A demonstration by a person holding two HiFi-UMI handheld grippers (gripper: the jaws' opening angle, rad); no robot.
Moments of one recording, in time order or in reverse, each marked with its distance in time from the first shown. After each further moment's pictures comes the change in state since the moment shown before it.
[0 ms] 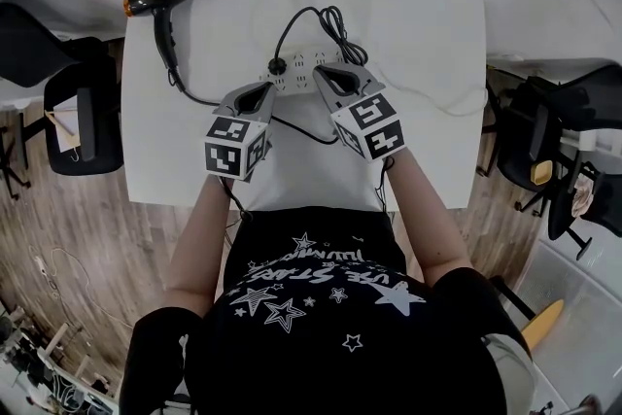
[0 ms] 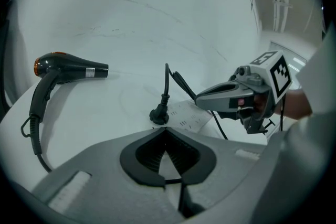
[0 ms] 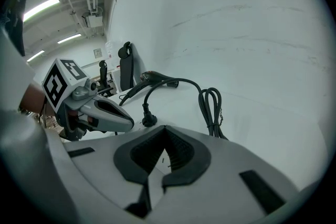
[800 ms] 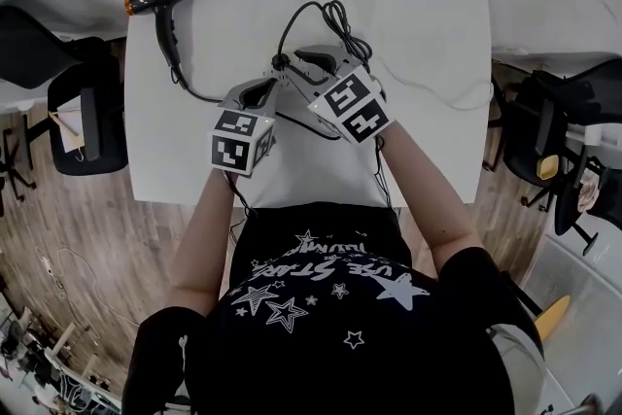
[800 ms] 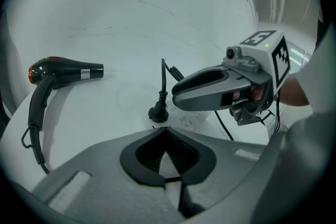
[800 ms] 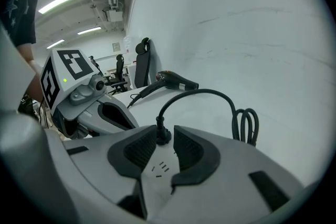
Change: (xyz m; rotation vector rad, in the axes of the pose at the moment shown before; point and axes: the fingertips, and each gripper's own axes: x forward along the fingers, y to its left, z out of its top) left arm 0.002 0.000 -0.004 0.074 0.056 0.001; right arm 0.034 0.034 0.024 -0.161 0.004 0.125
